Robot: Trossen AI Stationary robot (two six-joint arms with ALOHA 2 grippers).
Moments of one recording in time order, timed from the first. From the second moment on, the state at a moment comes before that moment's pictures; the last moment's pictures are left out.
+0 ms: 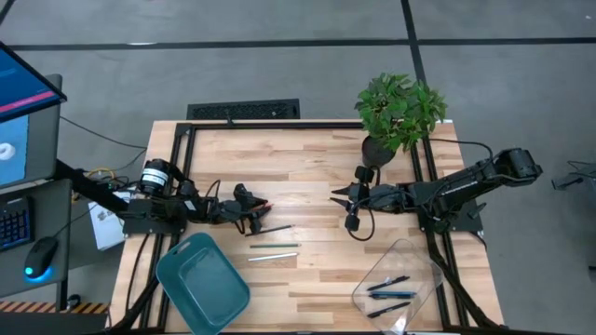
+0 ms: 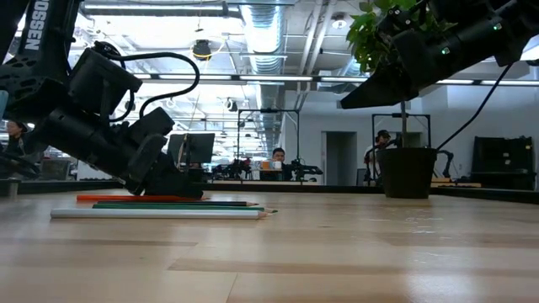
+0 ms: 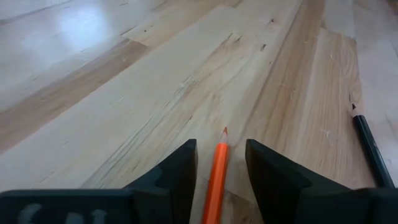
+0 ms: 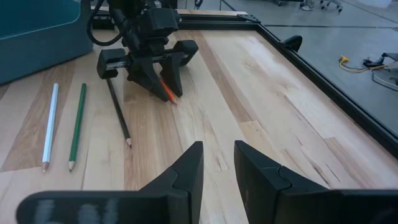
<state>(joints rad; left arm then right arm) -0.11 1.91 0.21 1.12 -0.42 -0.42 0.15 1.23 0.46 0.34 0.39 0.02</state>
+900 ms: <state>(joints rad) -0.09 1.91 0.21 1.11 -0.46 -0.32 0.16 1.23 0.46 0.34 0.39 0.02</state>
